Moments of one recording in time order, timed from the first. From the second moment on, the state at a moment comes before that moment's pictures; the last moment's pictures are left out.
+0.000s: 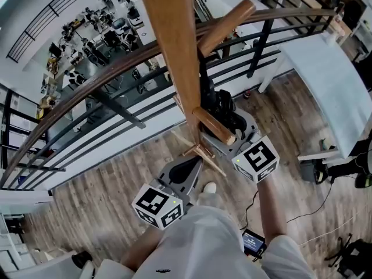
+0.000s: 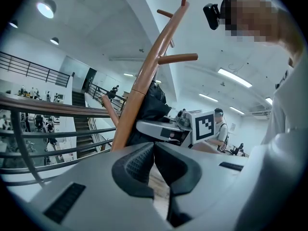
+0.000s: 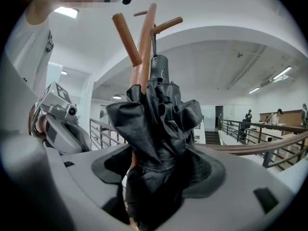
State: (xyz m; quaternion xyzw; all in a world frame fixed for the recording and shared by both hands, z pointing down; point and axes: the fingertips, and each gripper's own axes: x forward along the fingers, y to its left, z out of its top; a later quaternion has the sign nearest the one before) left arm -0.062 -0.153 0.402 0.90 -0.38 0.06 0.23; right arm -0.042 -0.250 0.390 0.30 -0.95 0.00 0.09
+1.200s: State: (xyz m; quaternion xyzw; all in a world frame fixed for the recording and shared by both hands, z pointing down) left arm -0.062 -0.136 0.402 0.89 -0.38 0.05 0.23; right arm -0.025 -0.241 0.385 0.34 -0.94 0.01 0.07
